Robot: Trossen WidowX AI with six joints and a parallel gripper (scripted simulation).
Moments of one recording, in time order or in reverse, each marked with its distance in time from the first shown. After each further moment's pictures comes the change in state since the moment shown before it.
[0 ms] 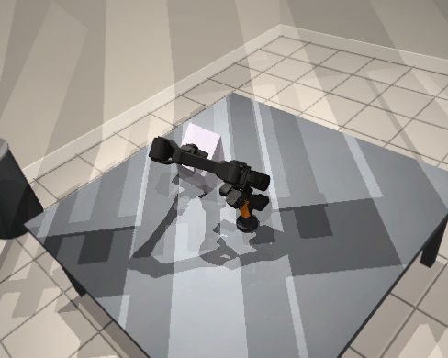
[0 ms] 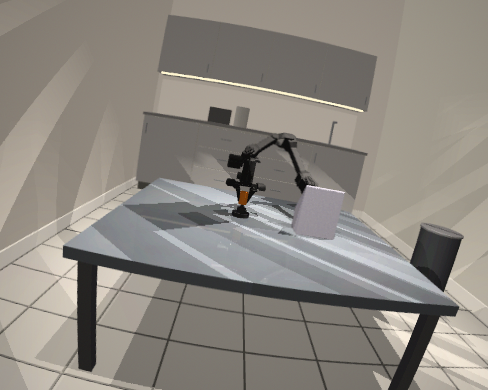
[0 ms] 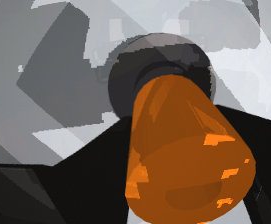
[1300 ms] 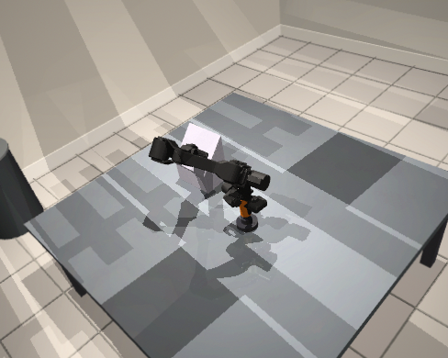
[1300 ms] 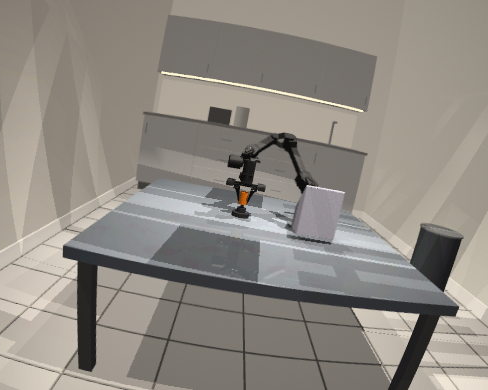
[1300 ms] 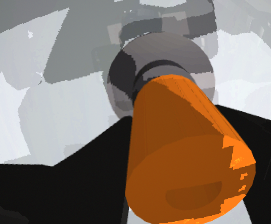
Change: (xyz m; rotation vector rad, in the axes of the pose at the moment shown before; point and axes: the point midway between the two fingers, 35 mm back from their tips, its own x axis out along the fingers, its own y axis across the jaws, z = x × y) arm 0.000 -0.001 -0.001 0.206 -0.001 0.000
